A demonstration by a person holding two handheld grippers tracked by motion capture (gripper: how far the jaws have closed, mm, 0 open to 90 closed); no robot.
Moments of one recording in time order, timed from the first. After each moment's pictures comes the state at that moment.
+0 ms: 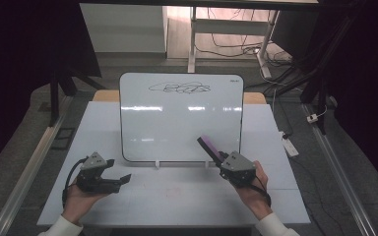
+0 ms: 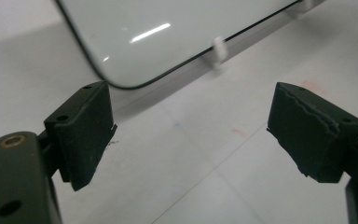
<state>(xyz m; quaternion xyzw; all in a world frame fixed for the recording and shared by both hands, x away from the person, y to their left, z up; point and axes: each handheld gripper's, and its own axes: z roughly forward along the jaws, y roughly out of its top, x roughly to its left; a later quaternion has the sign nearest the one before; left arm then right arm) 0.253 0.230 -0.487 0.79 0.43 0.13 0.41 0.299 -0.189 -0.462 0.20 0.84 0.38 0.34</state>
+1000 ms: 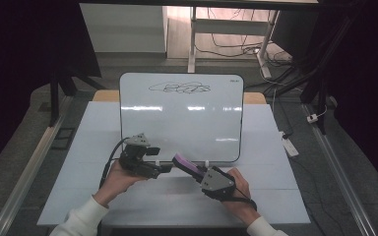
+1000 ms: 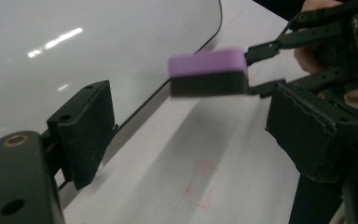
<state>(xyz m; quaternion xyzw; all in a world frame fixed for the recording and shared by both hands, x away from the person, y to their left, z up) 0.308 0.133 -0.444 0.83 0.33 0.02 0.45 0.274 -0.146 -0.487 0.07 0.87 0.38 0.31</state>
